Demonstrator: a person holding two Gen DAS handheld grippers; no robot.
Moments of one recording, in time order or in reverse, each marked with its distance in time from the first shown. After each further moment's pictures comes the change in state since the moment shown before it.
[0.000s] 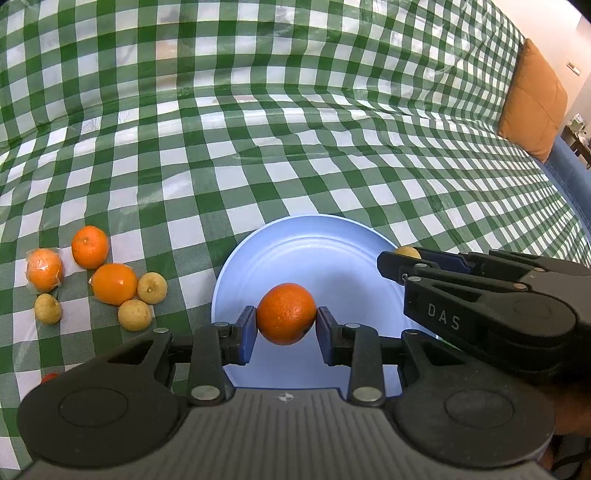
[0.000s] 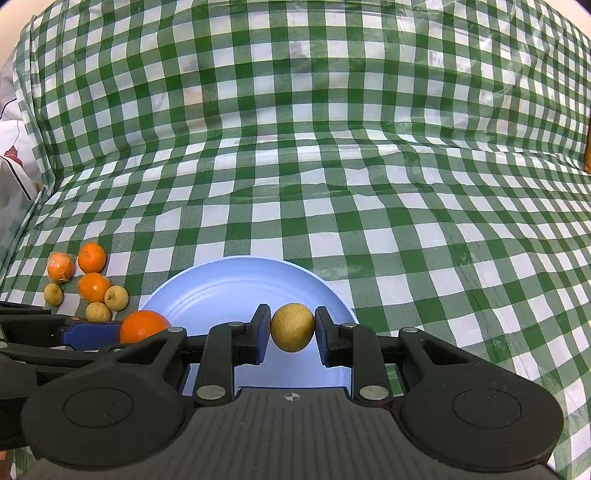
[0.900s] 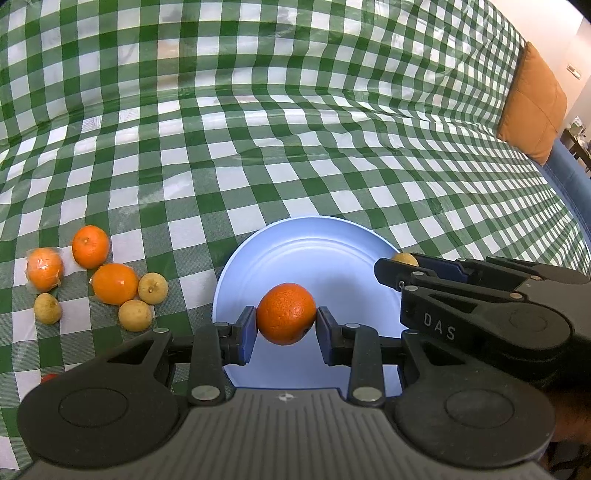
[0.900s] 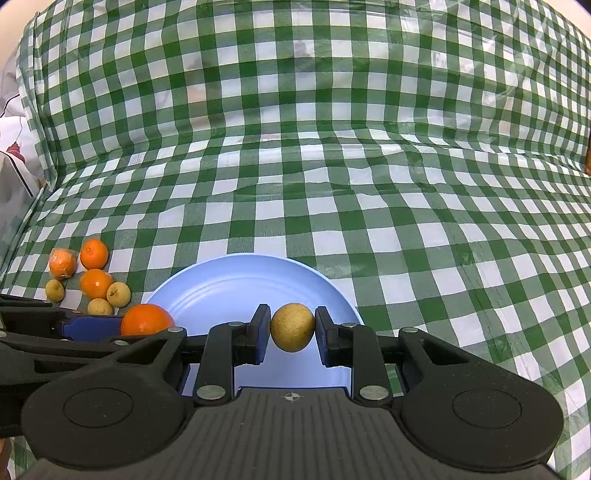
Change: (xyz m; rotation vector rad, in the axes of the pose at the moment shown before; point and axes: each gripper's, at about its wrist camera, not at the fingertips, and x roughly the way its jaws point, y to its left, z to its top) left arm -0.002 -0.003 -0.001 -0.017 -0.002 -0.001; right arm 0.002 0.002 -0.002 -0.006 0.004 0.000
